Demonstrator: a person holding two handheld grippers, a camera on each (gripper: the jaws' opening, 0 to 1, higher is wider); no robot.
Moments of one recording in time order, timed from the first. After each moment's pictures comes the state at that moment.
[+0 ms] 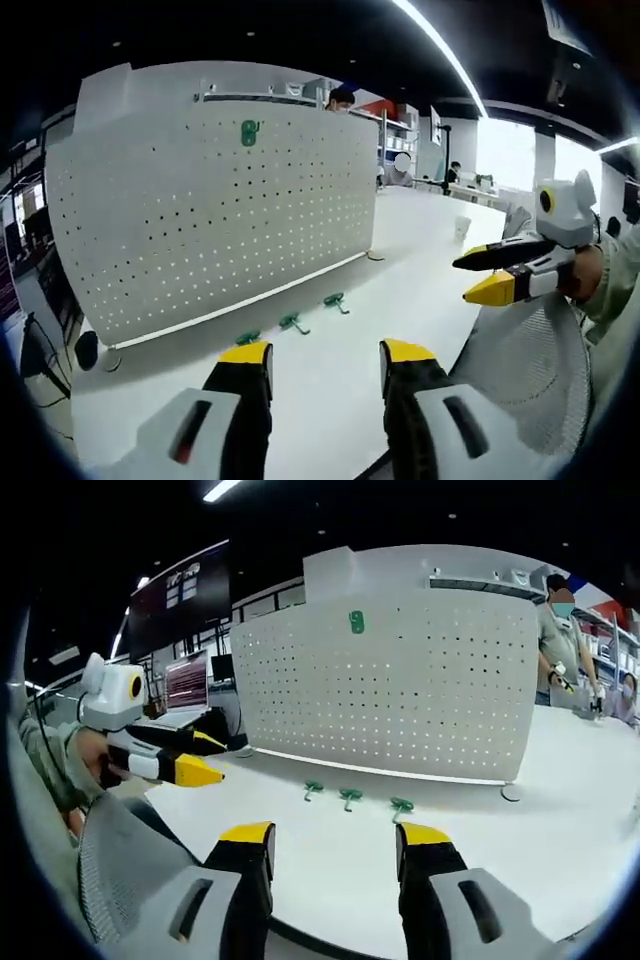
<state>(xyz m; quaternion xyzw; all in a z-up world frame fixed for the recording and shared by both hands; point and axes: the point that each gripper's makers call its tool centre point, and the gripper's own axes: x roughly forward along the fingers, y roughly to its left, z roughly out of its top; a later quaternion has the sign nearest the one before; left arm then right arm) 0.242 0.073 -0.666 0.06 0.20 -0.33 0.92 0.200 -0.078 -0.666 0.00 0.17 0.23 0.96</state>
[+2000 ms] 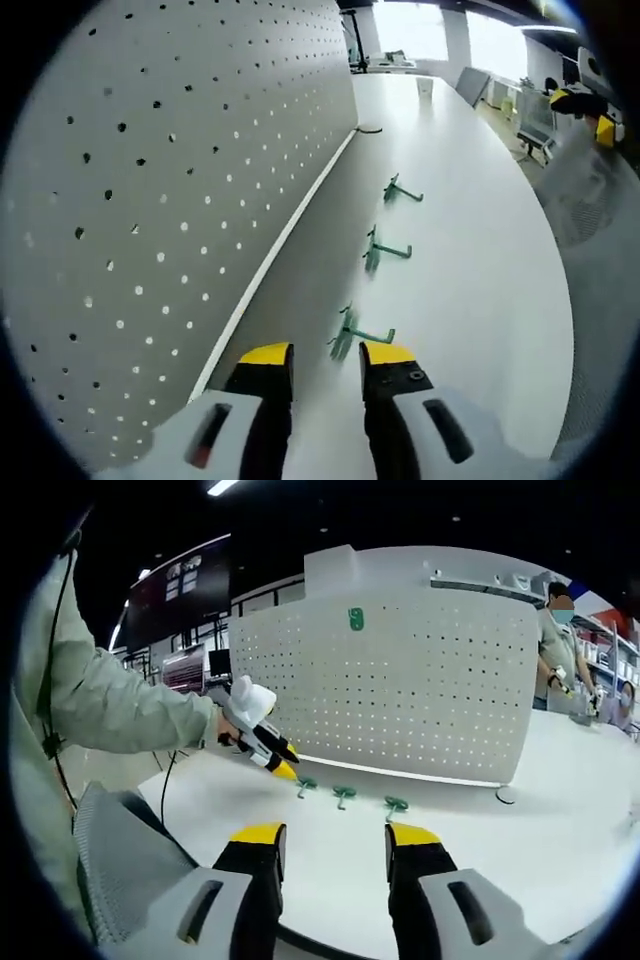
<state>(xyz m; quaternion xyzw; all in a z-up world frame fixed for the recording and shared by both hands) 0.407 0.093 -0.797 0.30 0.31 -0.48 0.77 0.205 -0.083 -0.673 -0.02 0.18 0.22 0.96</state>
